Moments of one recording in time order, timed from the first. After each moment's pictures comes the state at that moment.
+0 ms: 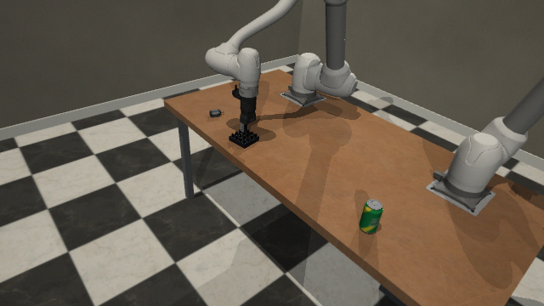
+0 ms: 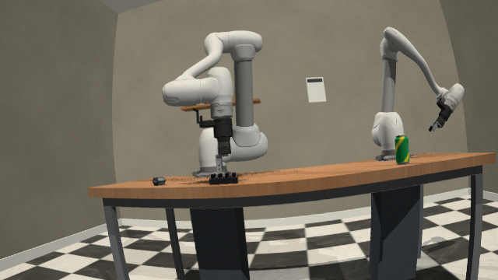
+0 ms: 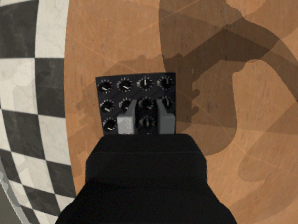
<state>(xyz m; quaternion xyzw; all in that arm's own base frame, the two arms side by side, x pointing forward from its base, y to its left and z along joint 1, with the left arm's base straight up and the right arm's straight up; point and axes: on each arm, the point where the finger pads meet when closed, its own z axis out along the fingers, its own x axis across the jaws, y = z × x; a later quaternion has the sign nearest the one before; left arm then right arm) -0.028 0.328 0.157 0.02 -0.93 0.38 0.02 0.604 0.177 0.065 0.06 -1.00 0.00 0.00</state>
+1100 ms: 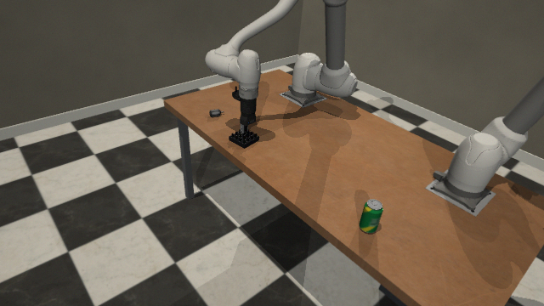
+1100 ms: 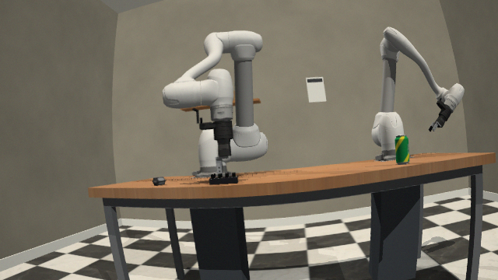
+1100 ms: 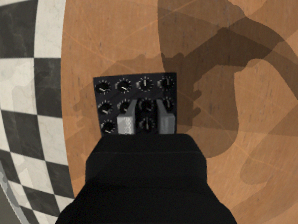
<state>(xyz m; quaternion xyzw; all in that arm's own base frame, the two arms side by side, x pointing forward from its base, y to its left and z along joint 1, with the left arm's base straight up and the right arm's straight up) -0.028 0.328 0.157 0.02 -0.93 0.38 0.02 0.604 0.177 0.056 0.06 -1.00 0.00 0.00</state>
